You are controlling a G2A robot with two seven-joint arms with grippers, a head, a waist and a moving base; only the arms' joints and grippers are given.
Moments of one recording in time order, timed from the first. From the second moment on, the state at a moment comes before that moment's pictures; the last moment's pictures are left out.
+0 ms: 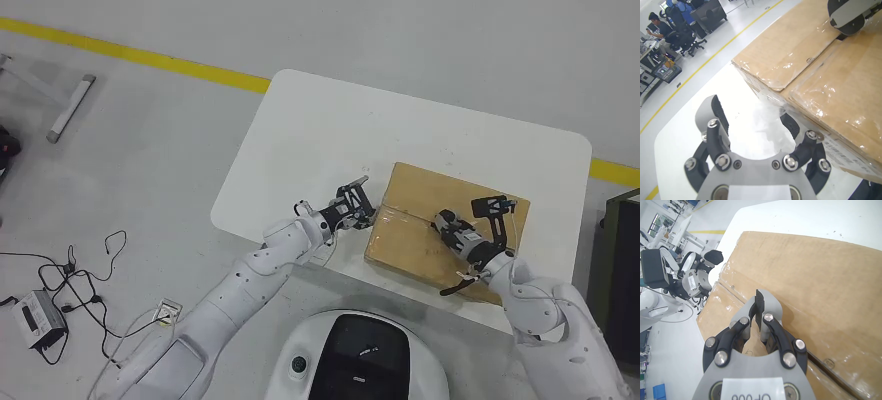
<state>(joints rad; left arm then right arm) 0.91 -1.37 -0.87 -1.05 1.72 -0.23 0.36 -1.42 -1.12 1.41 -1.75 -0.69 -0.20 0.52</state>
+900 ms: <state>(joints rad) 1.03 -1.34 -0.97 -1.27 1.77 -0.08 0.40 -1.41 -1.12 1.38 -1.75 -0.70 -0.18 0.52</state>
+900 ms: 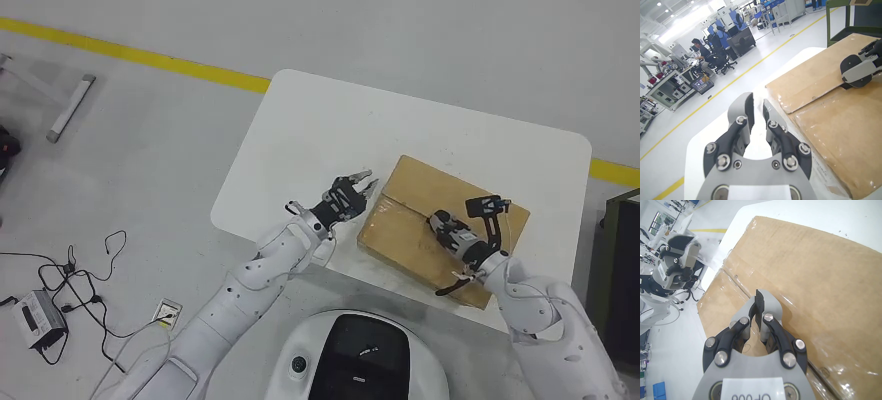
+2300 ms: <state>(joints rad) 0.92 -1.42 -0.90 -1.26 1.68 -0.06 0.44 -1.48 -1.11 1.51 -1.85 -0.67 -0.16 0.51</state>
